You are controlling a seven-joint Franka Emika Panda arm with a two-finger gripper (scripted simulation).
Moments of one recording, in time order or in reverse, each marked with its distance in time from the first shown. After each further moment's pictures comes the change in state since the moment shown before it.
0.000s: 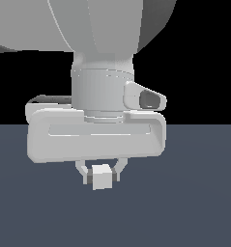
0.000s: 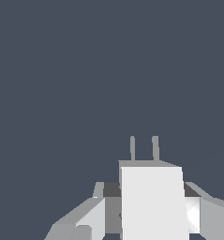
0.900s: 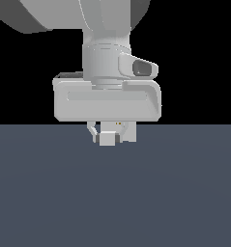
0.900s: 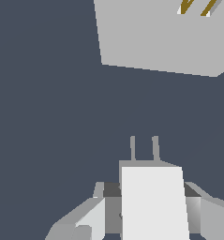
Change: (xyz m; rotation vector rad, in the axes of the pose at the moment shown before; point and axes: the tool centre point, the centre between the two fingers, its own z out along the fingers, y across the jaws) arm 0.056 0.018 -0.048 -0.041 0.003 0.217
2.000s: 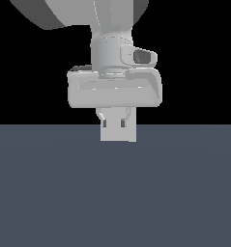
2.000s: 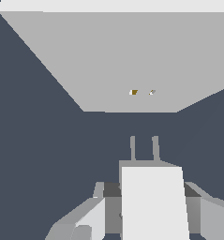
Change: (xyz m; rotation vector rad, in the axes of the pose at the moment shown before) arm 0.035 0.012 -0.024 -0.028 -0.002 0.123
